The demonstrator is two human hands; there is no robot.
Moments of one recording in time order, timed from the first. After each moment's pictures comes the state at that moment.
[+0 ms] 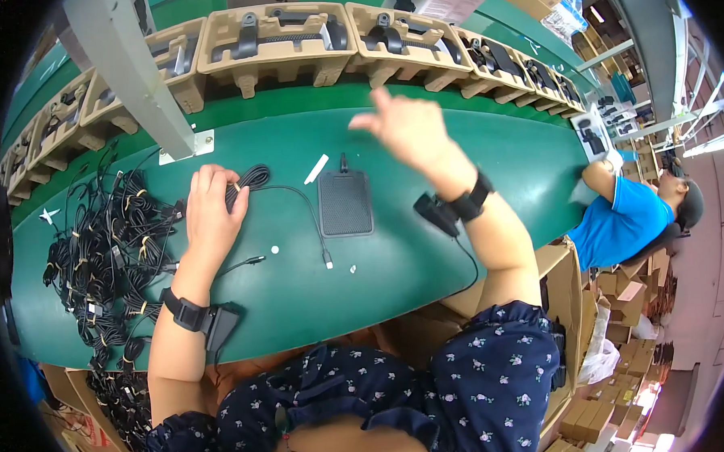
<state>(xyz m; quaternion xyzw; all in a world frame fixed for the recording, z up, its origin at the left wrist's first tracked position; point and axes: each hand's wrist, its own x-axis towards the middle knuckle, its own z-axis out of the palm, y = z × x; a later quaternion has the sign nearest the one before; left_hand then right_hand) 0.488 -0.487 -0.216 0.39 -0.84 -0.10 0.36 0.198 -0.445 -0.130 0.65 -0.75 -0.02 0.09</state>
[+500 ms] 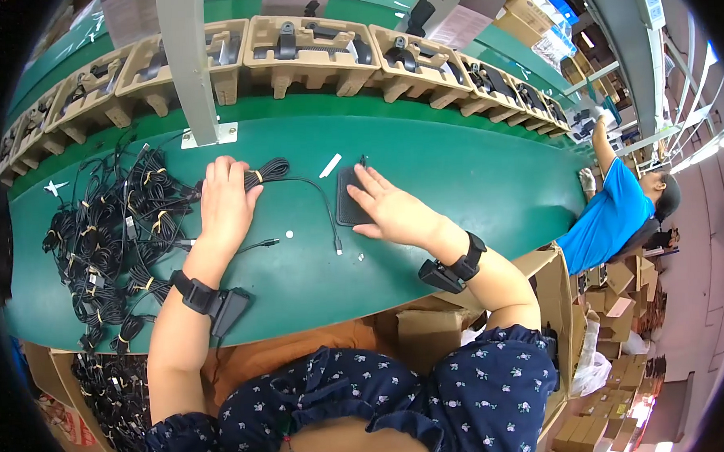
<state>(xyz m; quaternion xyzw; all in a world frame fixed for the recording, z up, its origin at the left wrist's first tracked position) 0.500 -0.484 -0.223 0.42 -0.84 -0.07 0.34 0.248 -0.362 -0.172 0.83 -0.55 -0.02 0.01</state>
